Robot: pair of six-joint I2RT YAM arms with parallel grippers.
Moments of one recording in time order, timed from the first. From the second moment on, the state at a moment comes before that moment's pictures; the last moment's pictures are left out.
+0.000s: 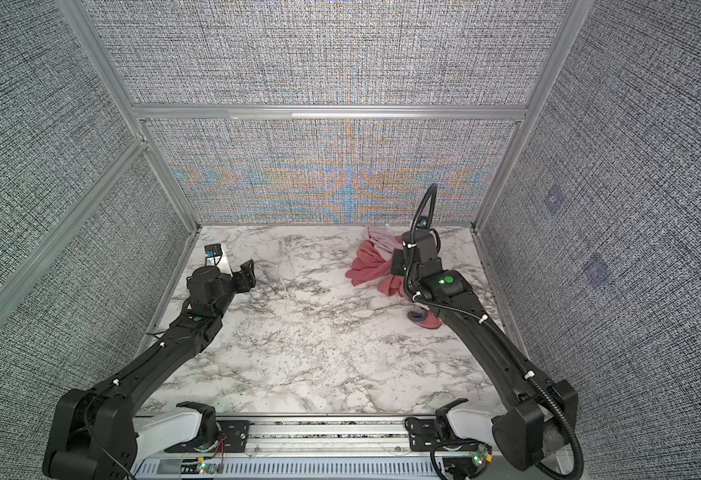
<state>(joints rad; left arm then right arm) -0.24 1.18 0.65 0.24 -0.14 -0.25 0.40 1.27 1.26 -0.52 0.33 0.32</state>
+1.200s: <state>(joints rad) -0.24 1.03 1.01 -0.15 -0.31 -0.21 0.53 1.58 2.29 -0.79 -0.38 0.06</state>
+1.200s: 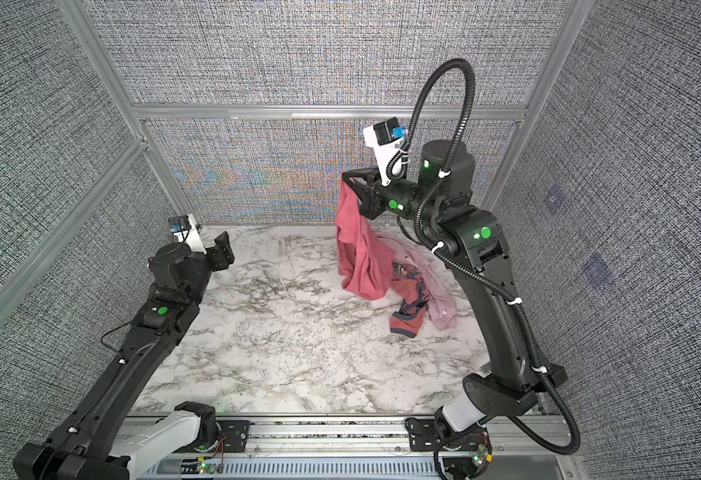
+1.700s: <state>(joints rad) -0.24 0.87 1.07 -0.36 -0.49 -0.18 0.69 1.76 2.45 -0.96 -0.30 -0.02</state>
